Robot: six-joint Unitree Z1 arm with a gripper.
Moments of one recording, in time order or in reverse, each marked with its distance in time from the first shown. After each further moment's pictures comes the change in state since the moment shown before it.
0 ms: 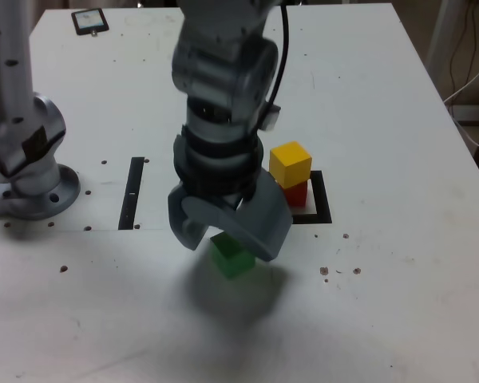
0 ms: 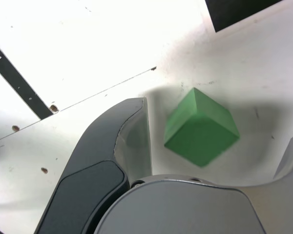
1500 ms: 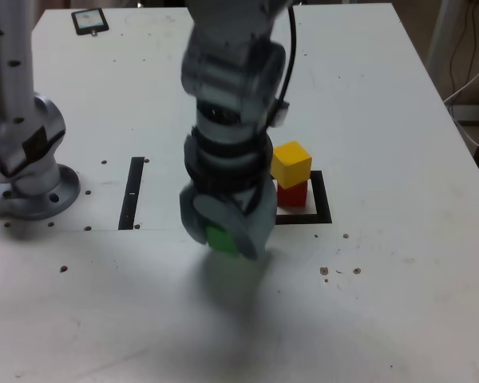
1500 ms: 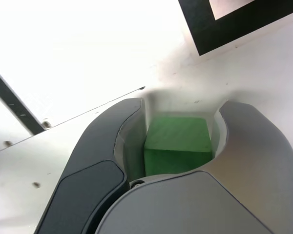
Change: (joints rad) arm 0.016 -0.012 -0.027 0.015 0.046 0.024
